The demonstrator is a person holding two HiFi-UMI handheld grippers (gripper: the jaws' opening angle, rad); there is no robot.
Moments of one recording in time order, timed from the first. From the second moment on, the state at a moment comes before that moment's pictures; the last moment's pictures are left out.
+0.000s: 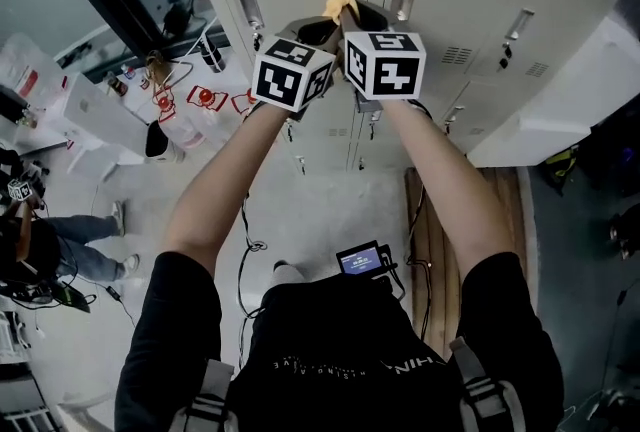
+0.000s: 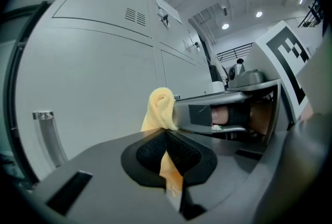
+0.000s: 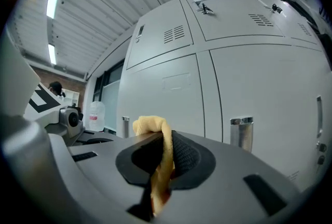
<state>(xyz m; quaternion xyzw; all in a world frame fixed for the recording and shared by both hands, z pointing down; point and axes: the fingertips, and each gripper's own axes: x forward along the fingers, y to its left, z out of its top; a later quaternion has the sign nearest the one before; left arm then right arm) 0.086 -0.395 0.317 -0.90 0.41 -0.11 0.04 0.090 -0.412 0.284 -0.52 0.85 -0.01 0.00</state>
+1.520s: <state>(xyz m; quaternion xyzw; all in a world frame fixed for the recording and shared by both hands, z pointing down) -0.070 -0.428 0.419 -0.89 0.44 -0.13 -0.03 -0.077 -0.460 0.386 -0.48 0.87 -0.03 -0.08</state>
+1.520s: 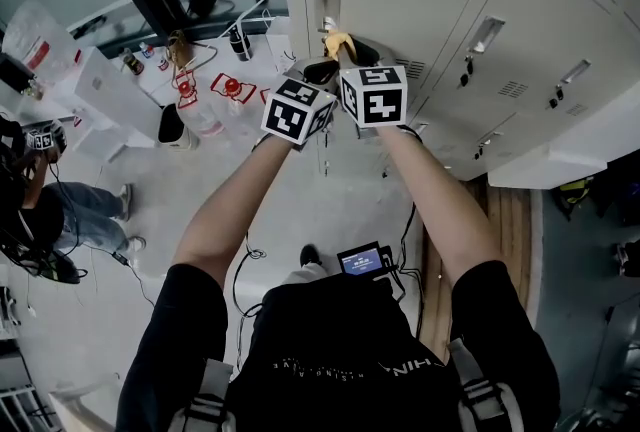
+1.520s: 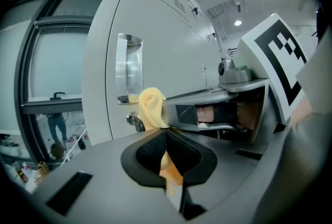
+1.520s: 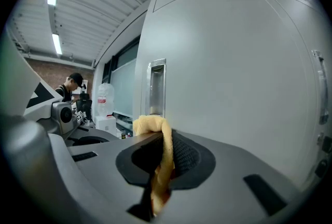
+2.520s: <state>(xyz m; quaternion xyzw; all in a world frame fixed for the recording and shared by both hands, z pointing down) -0.004 -0.429 0.412 -0.90 0.41 -0.14 -0.02 -0.004 -0.461 0.380 -0.52 0.85 -0.04 -0.08</state>
